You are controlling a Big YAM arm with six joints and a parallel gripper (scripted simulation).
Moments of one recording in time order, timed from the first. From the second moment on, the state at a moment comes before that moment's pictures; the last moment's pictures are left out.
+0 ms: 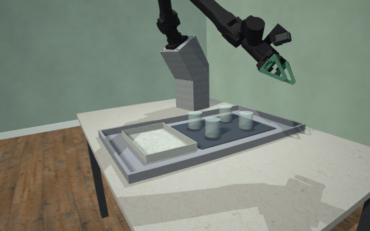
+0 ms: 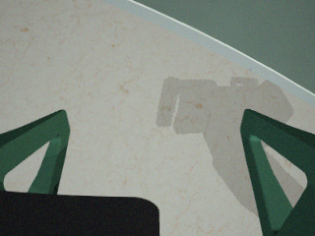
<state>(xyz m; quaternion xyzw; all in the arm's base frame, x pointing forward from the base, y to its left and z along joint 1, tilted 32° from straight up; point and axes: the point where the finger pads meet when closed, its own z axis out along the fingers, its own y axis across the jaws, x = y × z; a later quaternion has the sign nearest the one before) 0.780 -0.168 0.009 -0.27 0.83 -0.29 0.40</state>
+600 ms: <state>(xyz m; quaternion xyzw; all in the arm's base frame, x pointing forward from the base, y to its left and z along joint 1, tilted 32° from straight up) 0.662 -0.179 -0.046 -0.19 0.89 -0.31 0.28</state>
